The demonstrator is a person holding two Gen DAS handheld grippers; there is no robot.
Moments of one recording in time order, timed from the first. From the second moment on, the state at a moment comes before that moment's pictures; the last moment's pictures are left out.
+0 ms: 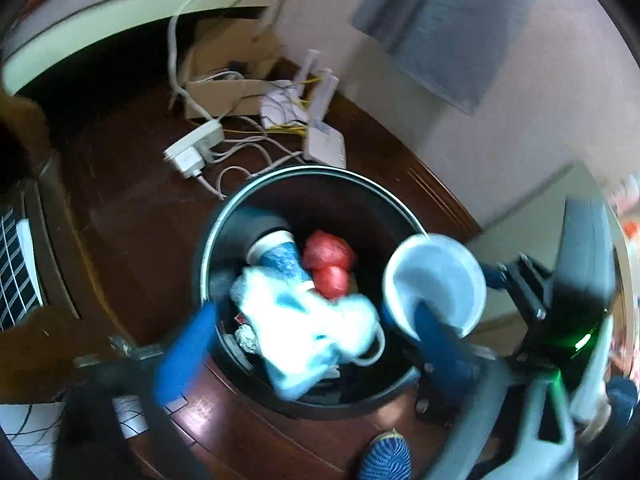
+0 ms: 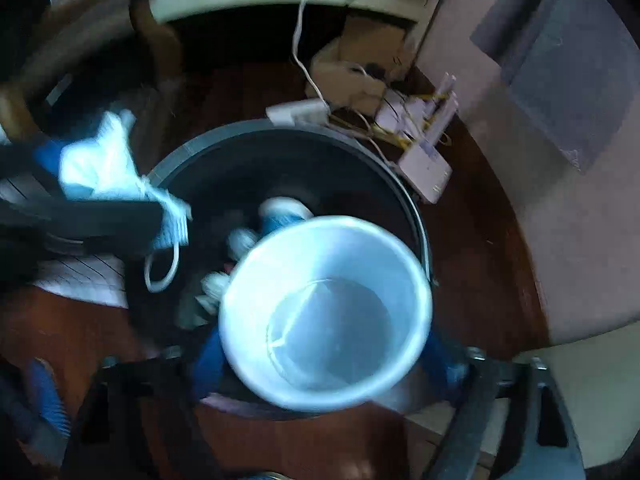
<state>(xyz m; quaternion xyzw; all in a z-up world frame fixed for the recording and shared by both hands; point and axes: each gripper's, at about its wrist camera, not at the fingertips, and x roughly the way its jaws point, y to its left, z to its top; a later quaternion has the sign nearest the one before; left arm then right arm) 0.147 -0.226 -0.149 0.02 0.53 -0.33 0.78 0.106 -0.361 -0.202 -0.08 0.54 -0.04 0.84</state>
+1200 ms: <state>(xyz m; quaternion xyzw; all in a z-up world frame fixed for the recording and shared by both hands) 0.079 -0.142 -0.061 0.07 0.41 -0.20 0.89 0.056 -0.331 -0.082 0.04 0.44 -0.08 0.89</state>
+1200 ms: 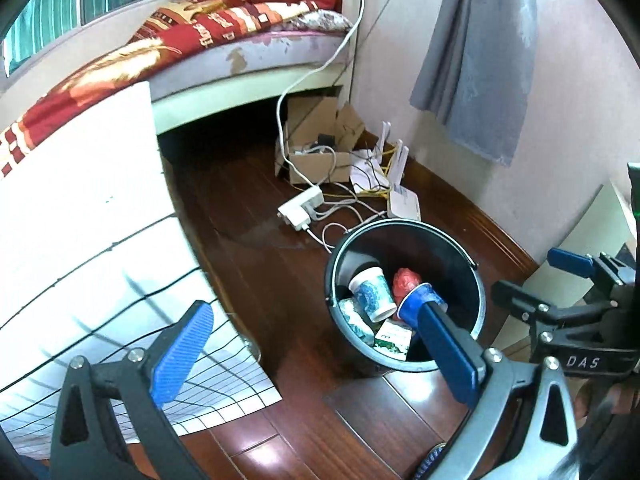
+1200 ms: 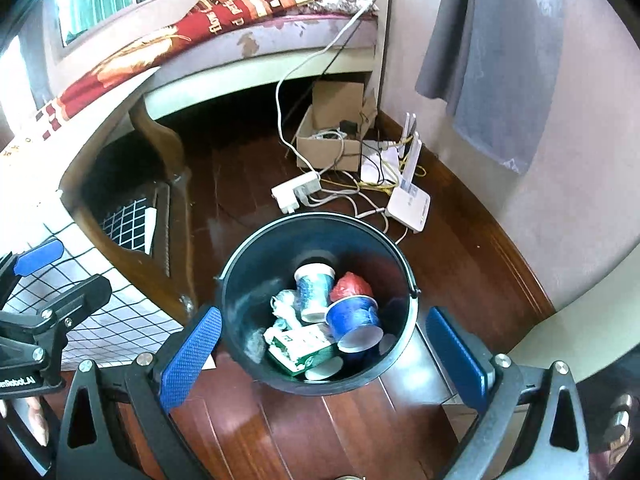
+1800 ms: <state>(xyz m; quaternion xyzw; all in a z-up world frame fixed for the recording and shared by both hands) 0.014 -0.062 0.032 0.05 0.34 -0.14 0.93 -0.009 -0.248 0.045 0.00 0.35 -0.08 0.93</state>
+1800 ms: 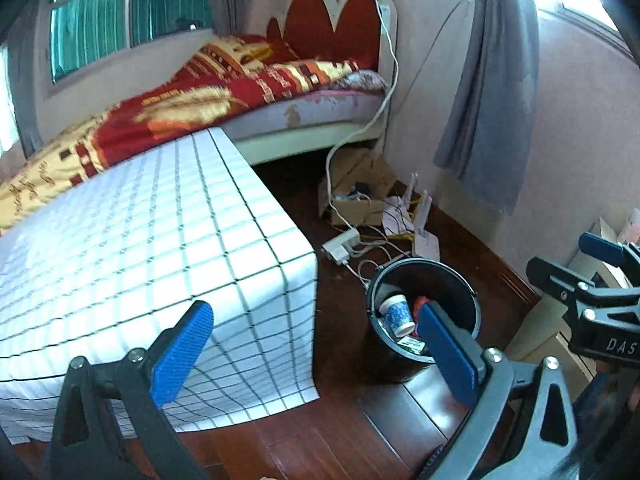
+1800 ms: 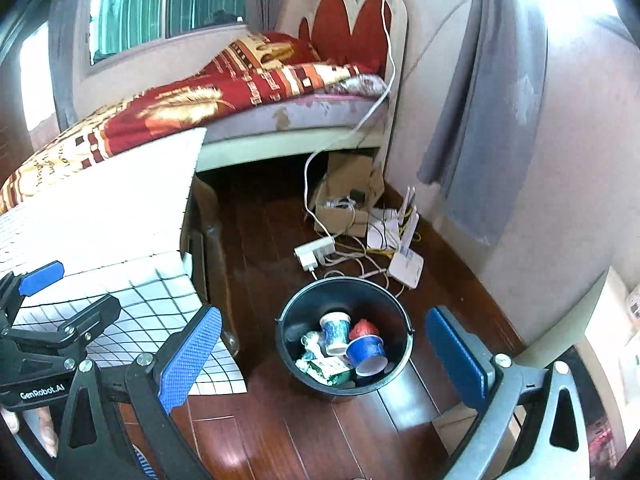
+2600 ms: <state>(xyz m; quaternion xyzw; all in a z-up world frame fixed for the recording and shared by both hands) -0.066 -0.022 0.092 0.02 0.25 -0.11 0.96 -0.092 -0.203 0.112 -0.03 0.29 -0.07 0.96</state>
